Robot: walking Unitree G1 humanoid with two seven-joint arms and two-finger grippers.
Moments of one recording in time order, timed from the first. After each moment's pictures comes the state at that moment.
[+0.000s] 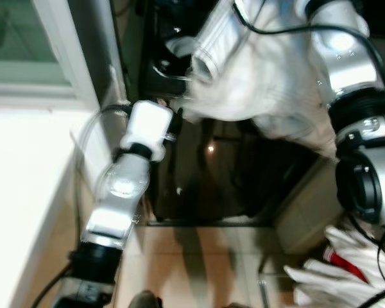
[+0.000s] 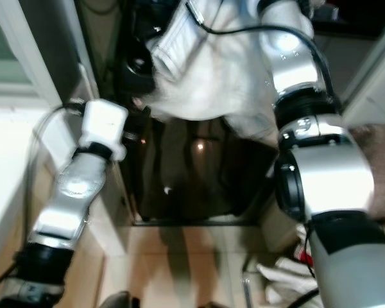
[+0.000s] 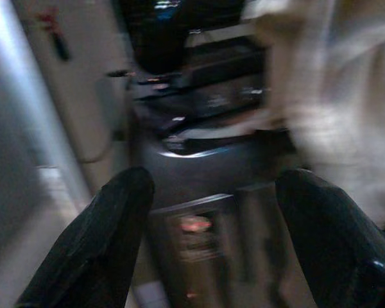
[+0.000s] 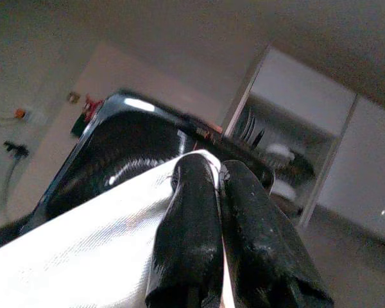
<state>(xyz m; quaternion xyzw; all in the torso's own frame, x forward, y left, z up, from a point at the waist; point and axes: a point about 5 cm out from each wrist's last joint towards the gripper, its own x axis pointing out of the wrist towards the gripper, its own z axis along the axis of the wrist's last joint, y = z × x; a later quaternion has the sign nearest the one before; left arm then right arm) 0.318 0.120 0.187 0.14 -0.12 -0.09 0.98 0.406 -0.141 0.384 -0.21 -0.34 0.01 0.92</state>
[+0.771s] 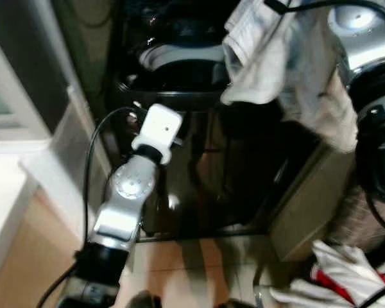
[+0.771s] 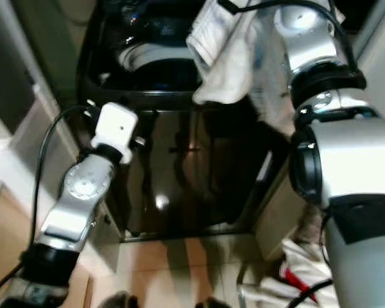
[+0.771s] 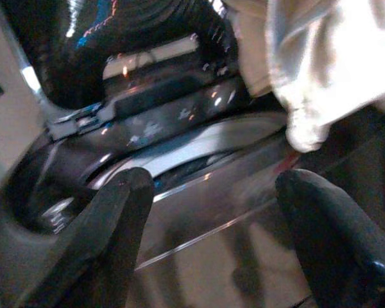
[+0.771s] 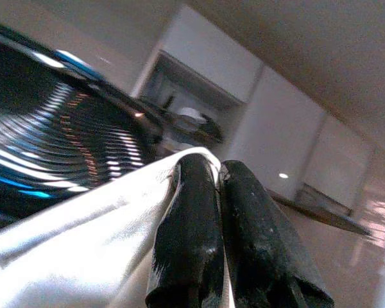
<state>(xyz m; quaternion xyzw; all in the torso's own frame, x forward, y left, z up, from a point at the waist) 0.314 0.094 0.185 0.15 -0.12 -0.14 0.97 0.410 -0.176 0.397 -0.25 -0.30 -0.10 0.92</state>
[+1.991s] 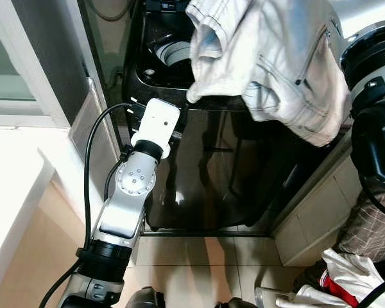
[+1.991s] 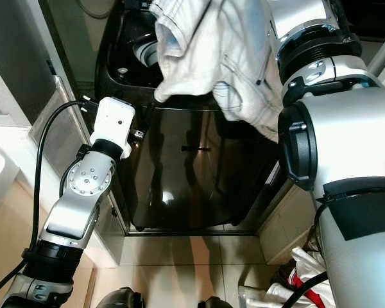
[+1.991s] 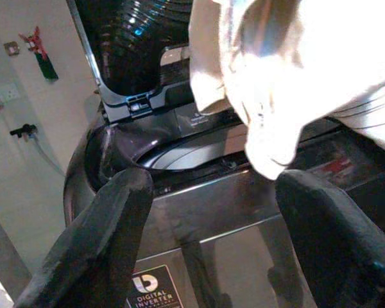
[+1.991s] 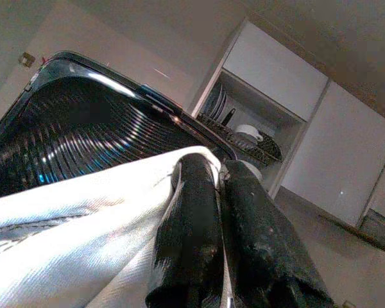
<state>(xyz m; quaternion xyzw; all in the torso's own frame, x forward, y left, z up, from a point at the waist) 0.318 0.101 0.192 0.16 -0.14 -0.10 0.97 0.408 -0.135 0.429 -0.25 -0.29 -0.04 0.92</state>
